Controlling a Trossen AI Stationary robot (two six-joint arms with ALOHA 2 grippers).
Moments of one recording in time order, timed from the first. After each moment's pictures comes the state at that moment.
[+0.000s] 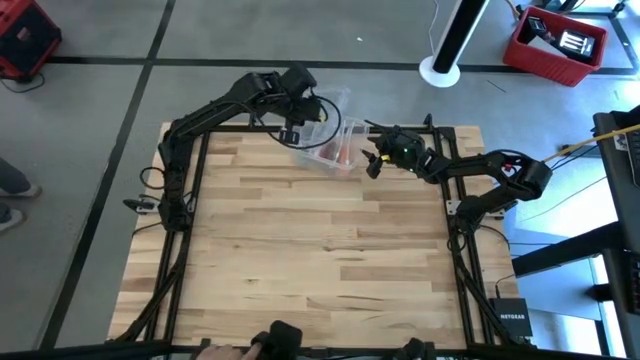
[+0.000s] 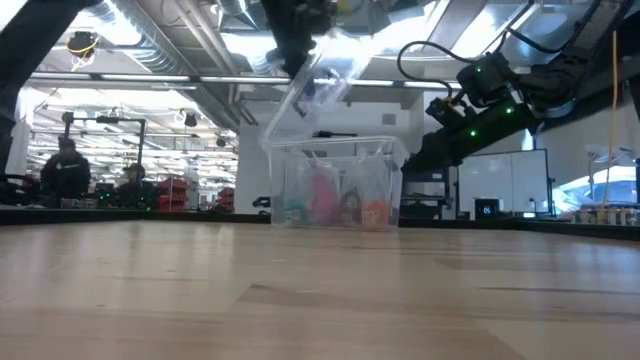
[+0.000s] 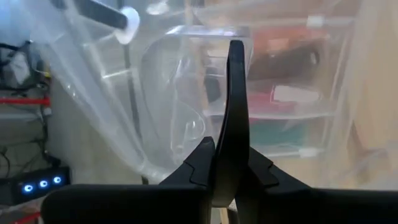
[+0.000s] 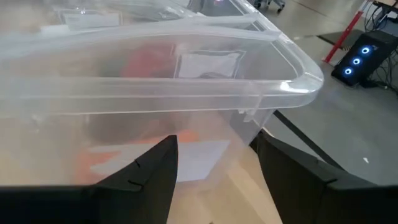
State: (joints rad) left arm 0.51 1.92 2.17 -1.18 -0.20 0.82; right arm -0.65 1.44 0.45 0.64 -0.01 -0.21
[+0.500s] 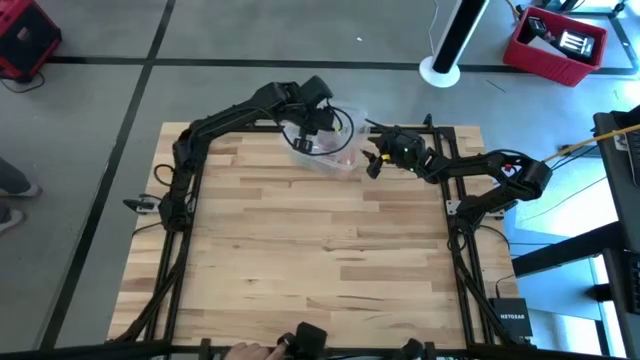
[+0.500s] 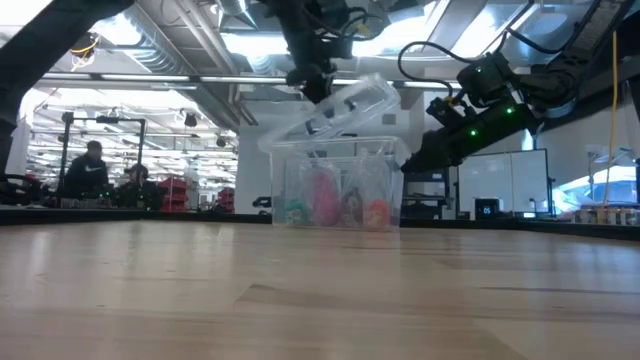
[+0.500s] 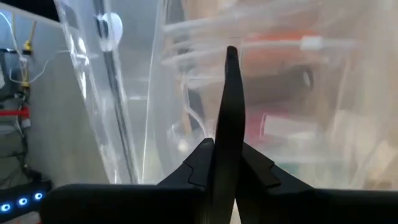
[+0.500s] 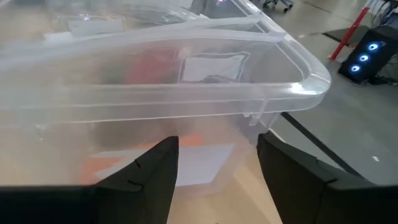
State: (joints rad) left arm 0.47 2.05 2.17 -1.10 -0.16 0.81; right arm -0.65 1.44 0.45 0.64 -0.03 -0.19
